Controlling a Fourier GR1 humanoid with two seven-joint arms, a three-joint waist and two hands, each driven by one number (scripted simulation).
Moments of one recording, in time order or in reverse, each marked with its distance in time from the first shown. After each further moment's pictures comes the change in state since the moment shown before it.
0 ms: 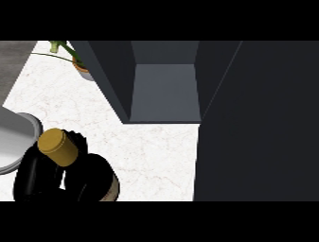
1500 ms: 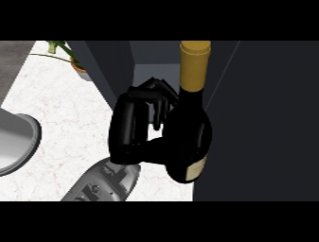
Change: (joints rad) left arm -0.619 0.000 -0.451 0.196 -0.044 0.757 0.286; right arm 0.033 0.000 -0.025 0.003 -0.005 0.039 -0.036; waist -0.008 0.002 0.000
